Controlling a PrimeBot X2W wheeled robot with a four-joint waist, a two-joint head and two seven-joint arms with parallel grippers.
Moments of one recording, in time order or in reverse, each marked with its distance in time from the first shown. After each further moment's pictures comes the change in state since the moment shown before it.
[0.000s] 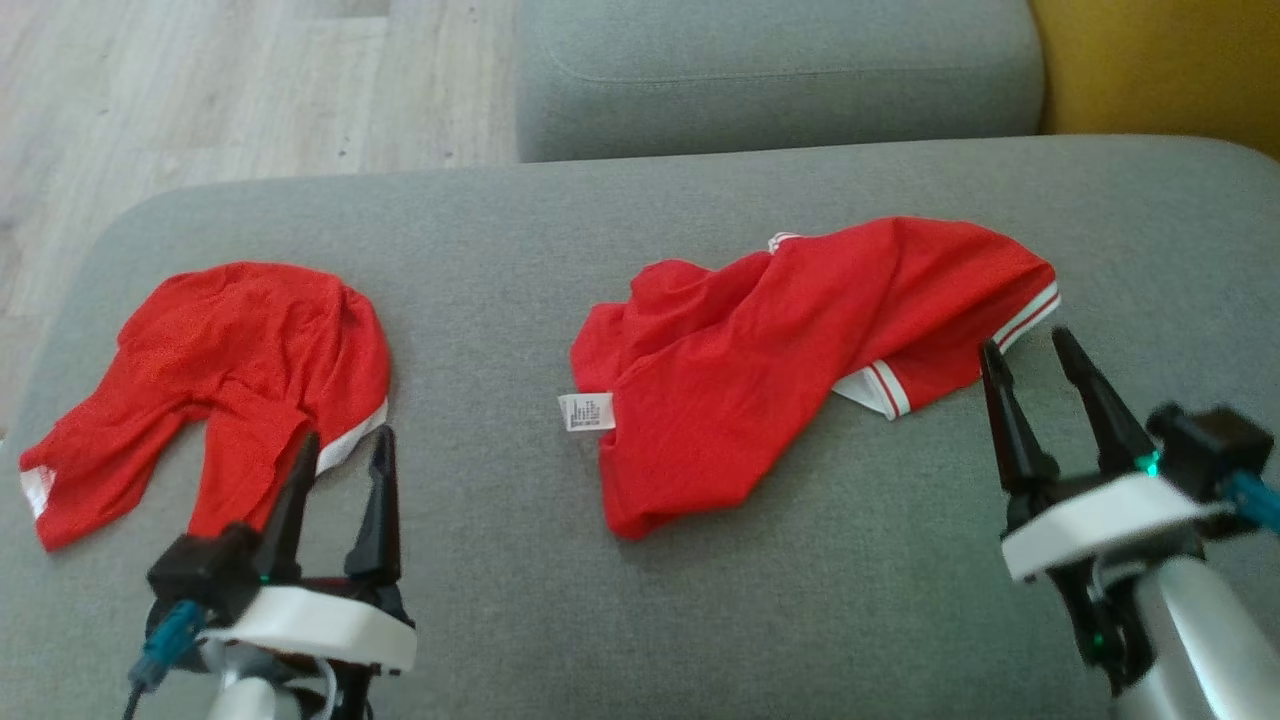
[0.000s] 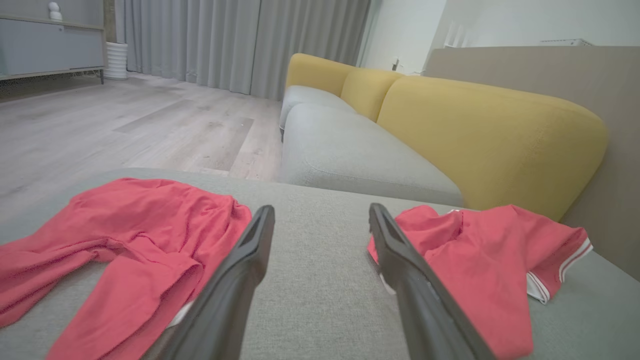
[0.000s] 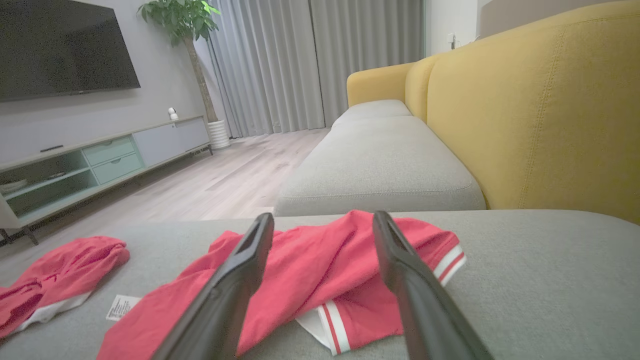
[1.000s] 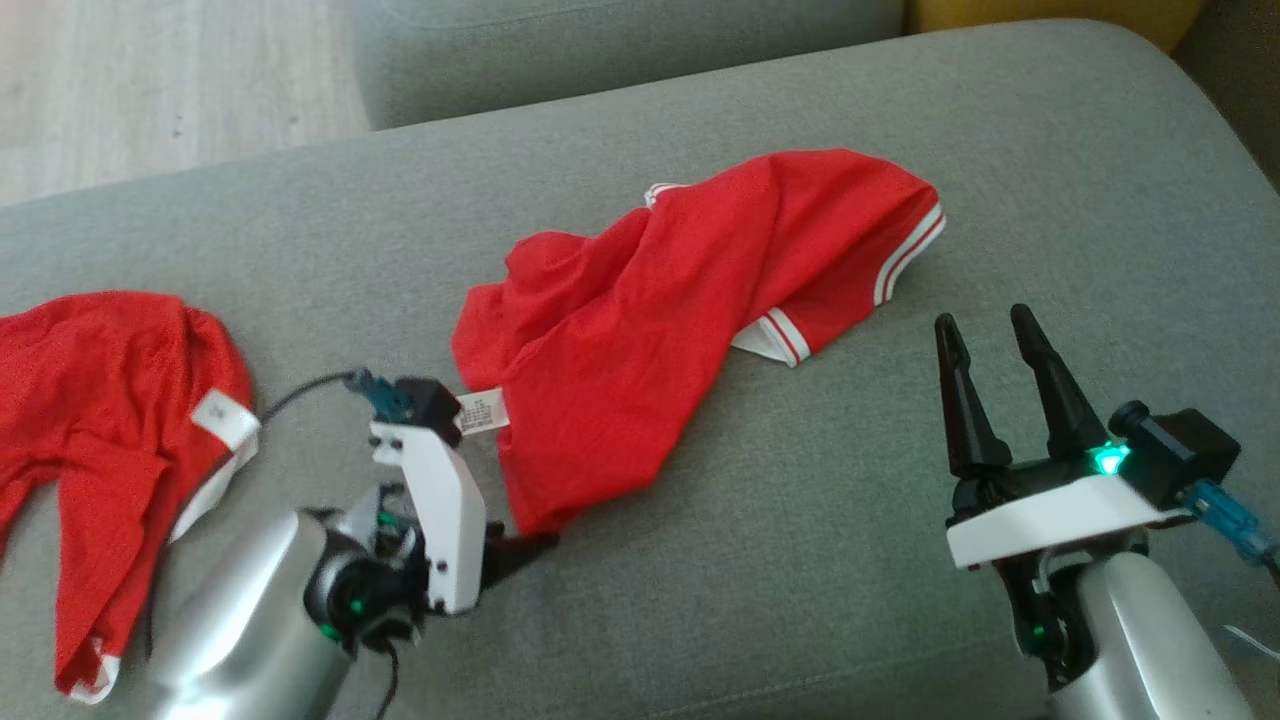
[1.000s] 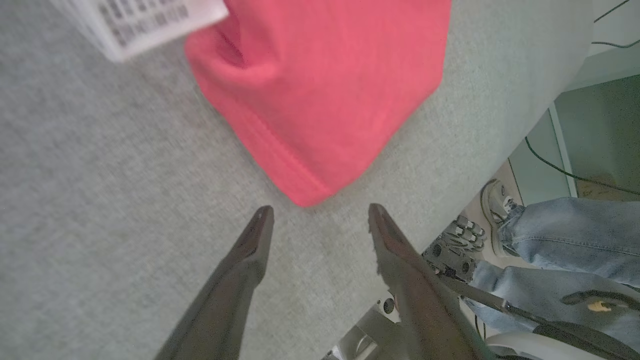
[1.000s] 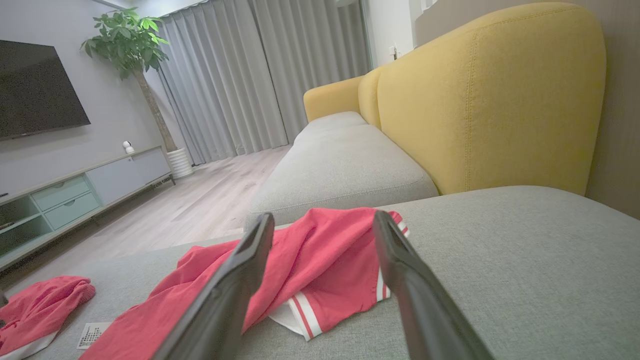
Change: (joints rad) left arm -0.372 0.213 -0.441 0.198 -0.534 -0.002 1.081; right arm 0.017 0.123 -0.018 -0.077 -0.058 0.000 -0.046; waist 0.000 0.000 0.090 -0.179
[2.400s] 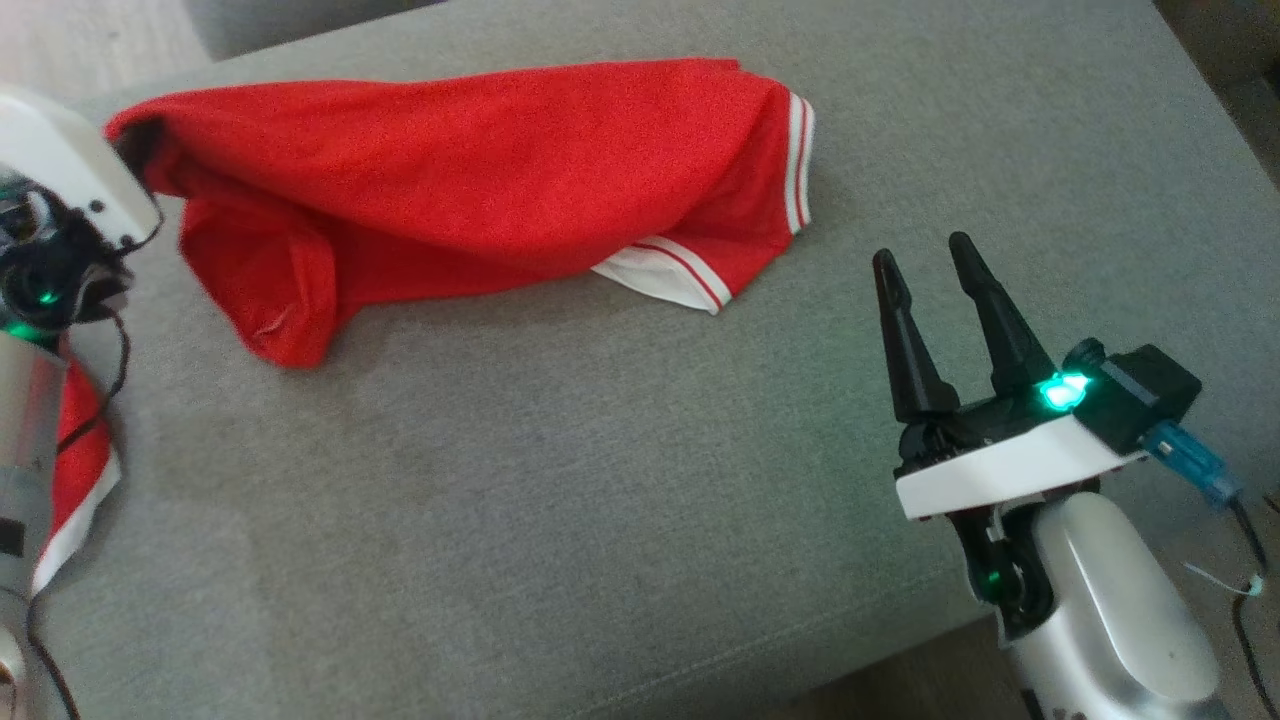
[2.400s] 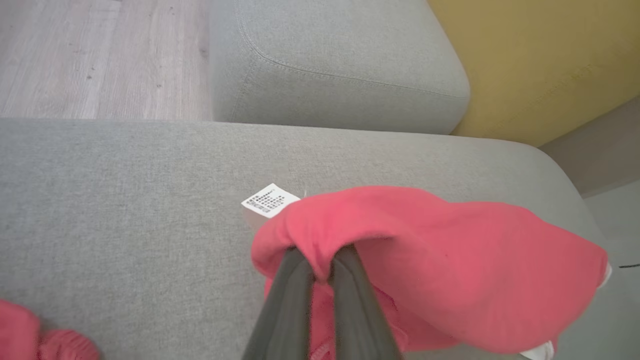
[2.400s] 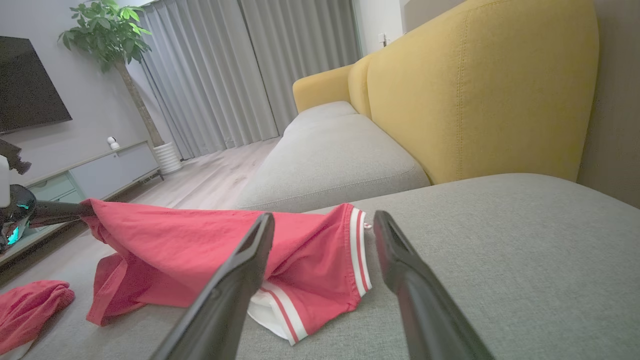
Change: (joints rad) left arm -0.520 0.177 0.174 0.382 -0.070 0.114 -0.400; right arm -0.104 0.014 0.097 -0.024 0.035 0.000 0.001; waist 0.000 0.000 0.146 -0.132
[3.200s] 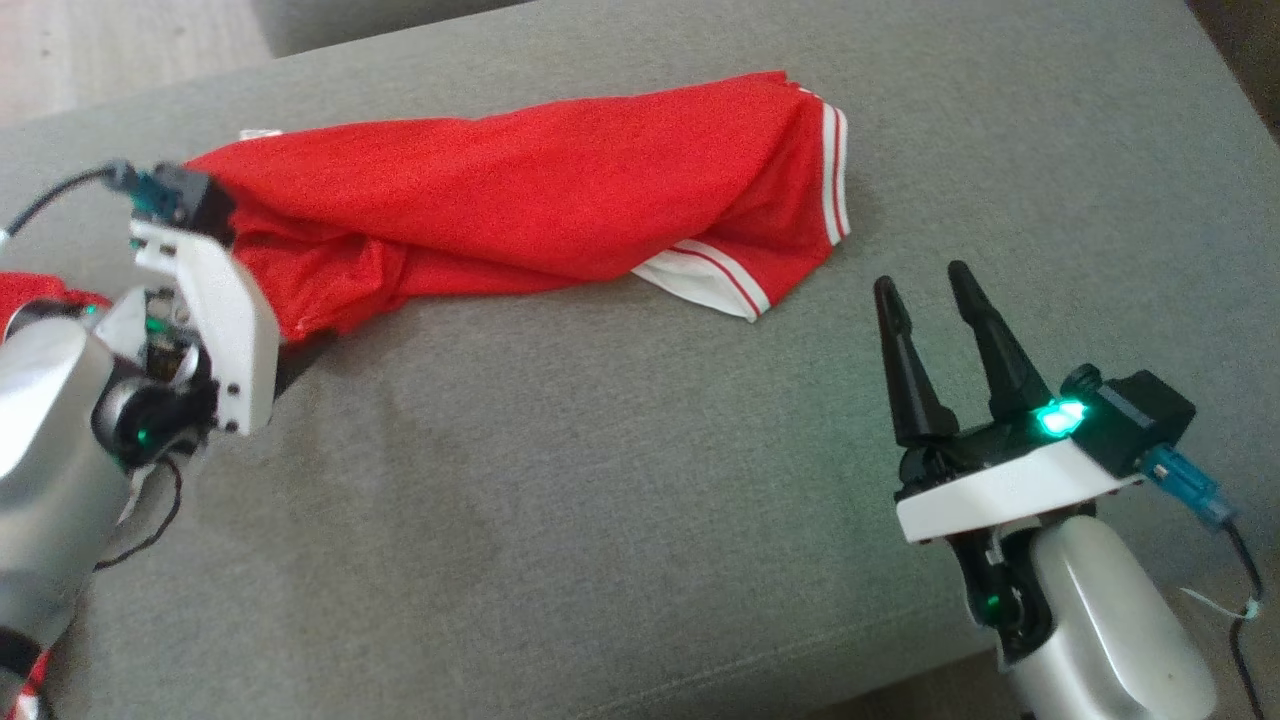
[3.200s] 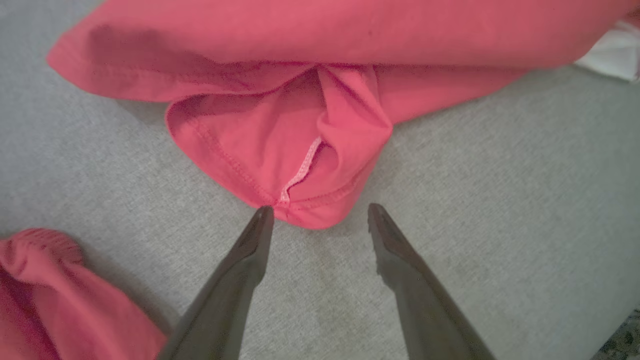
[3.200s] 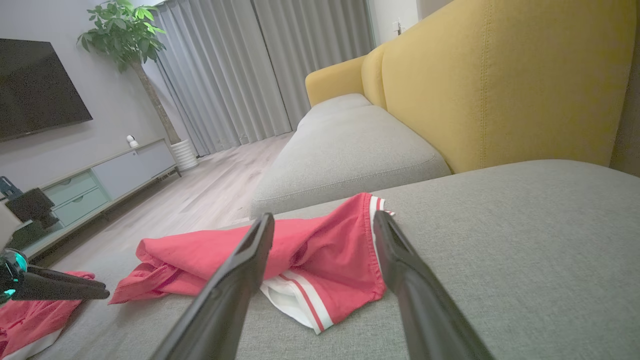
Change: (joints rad) left arm 0.086 0.129 -0.445 -0.166 -0.020 -0.121 0.151; right arm 0.028 -0.002 -0.002 0.017 0.012 0.000 -0.018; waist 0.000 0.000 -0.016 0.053
